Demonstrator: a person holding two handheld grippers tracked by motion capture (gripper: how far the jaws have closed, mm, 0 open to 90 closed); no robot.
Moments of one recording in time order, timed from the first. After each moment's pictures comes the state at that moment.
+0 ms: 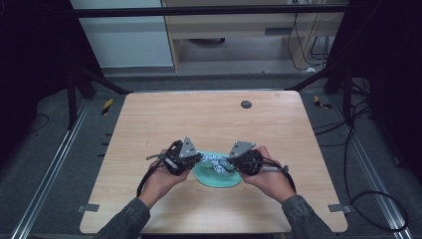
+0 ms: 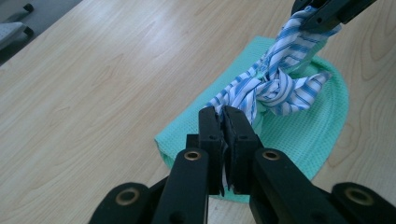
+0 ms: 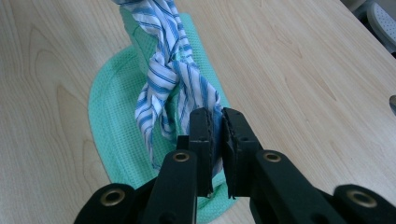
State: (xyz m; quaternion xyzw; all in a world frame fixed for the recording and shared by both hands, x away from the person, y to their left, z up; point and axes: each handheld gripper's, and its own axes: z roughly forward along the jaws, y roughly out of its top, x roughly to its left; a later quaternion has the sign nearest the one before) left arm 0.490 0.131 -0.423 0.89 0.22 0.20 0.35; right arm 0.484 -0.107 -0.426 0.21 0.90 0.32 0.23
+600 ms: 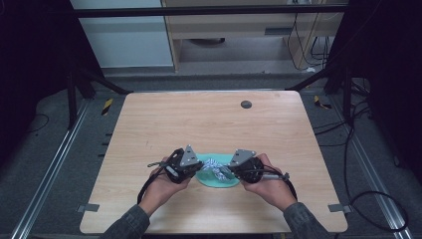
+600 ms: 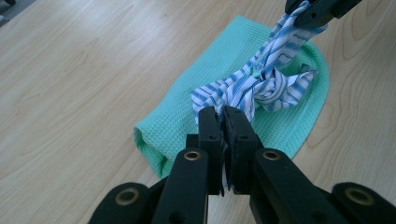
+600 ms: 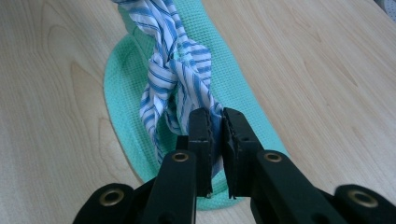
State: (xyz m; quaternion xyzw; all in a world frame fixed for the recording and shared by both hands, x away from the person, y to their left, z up) left arm 0.477 0.130 -0.441 0.89 0.22 0.19 0.35; right arm 0.470 -0.109 -0.443 0.21 0.90 0.31 0.22
